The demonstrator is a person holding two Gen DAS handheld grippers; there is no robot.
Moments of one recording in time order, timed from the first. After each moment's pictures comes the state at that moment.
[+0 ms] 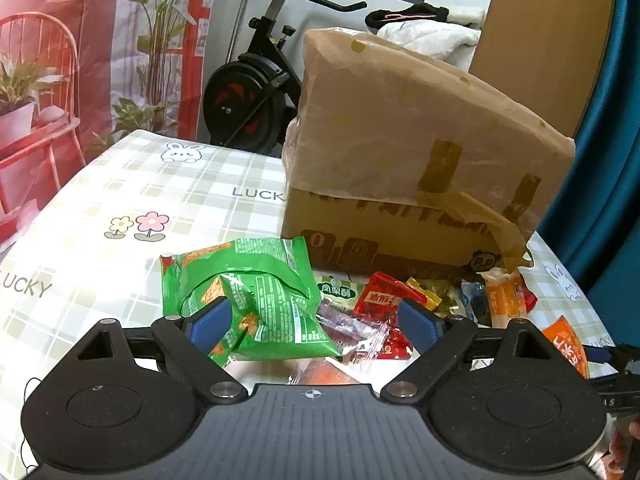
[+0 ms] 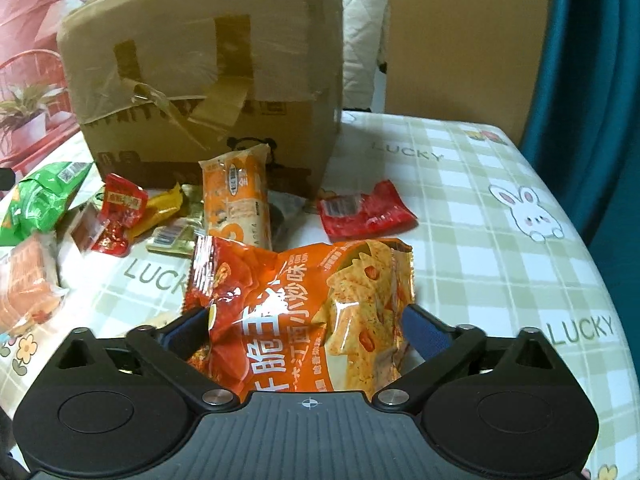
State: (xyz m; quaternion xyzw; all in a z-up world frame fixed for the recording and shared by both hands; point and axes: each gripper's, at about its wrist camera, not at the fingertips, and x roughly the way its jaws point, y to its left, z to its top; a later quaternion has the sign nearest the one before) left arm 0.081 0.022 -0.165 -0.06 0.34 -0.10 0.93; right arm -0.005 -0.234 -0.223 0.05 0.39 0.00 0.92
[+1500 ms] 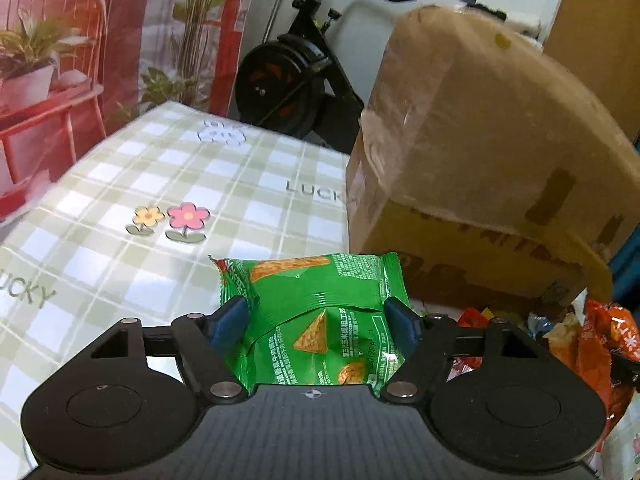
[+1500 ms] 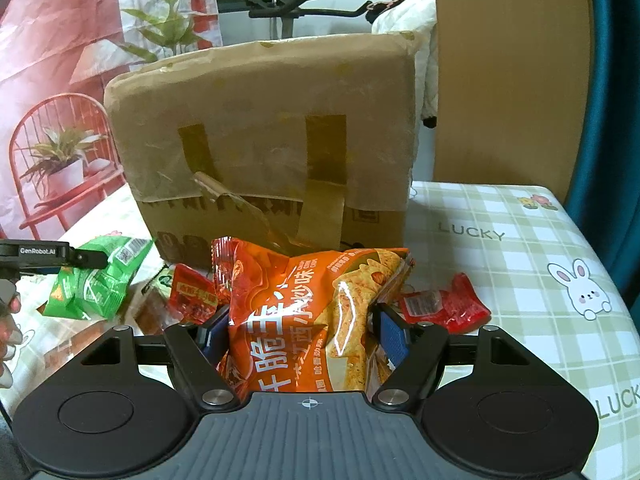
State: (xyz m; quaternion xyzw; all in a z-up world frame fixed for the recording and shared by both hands) left arm 0.139 0.071 -0.189 -0.10 0.35 -0.06 0.93; right arm 0.028 -0.190 -0.176 0.08 0.32 0.04 0.94
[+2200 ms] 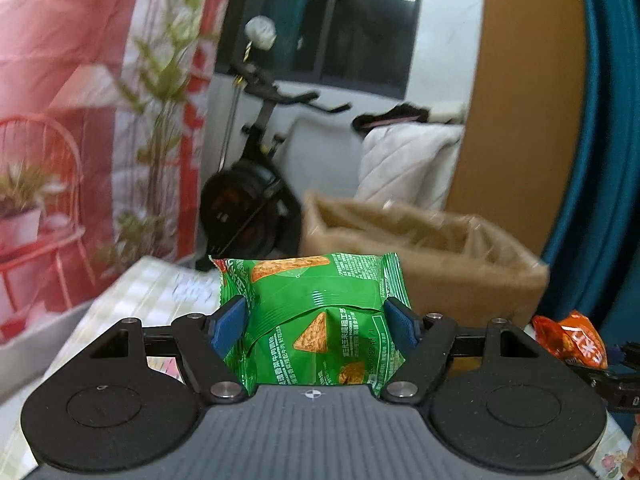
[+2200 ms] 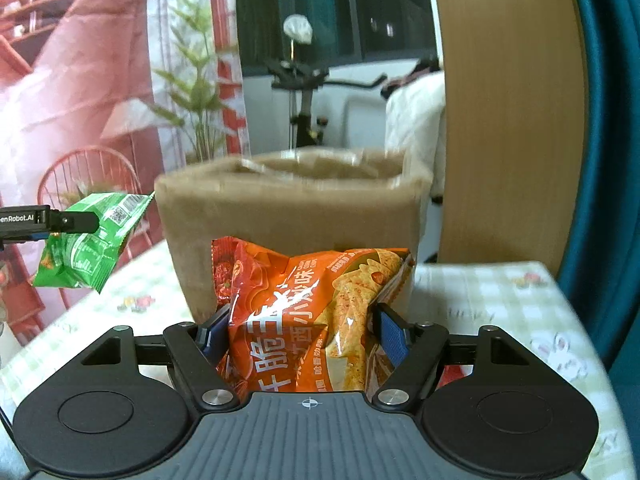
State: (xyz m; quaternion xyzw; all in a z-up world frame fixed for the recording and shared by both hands) left arm 0.093 0.033 -0.068 -0.05 0.18 -0.11 0.98; right arm -0.009 -0.188 -0.094 0.07 0.22 0.05 0.97
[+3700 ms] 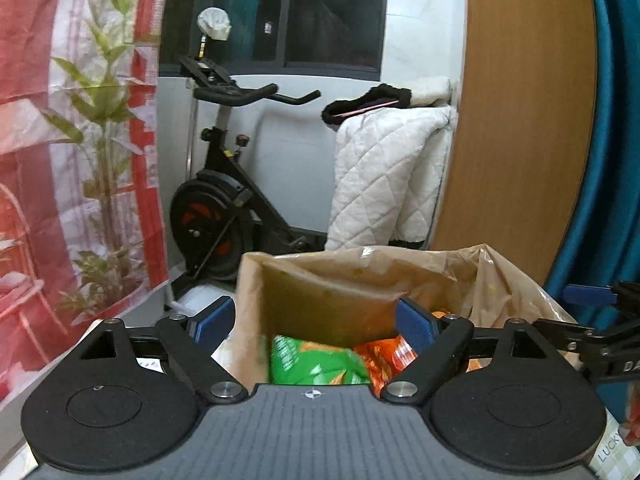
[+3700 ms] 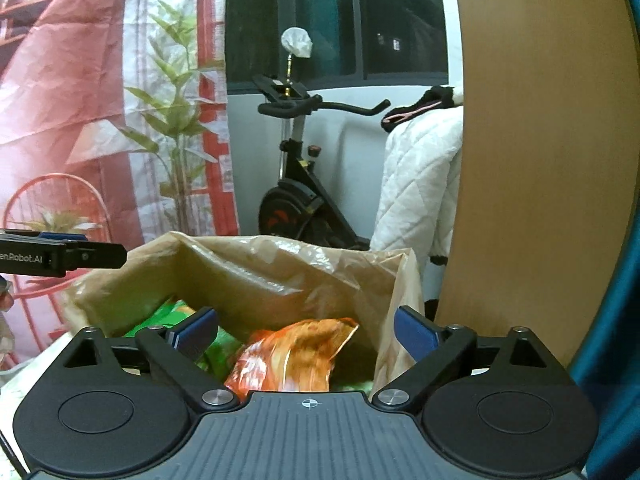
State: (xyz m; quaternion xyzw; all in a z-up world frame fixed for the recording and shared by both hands) left arm 0.227 -0.014 -0.032 0.00 0.22 -0.13 0.97; right arm 0.167 -0.231 -0.047 0.05 0.21 0.06 0.97
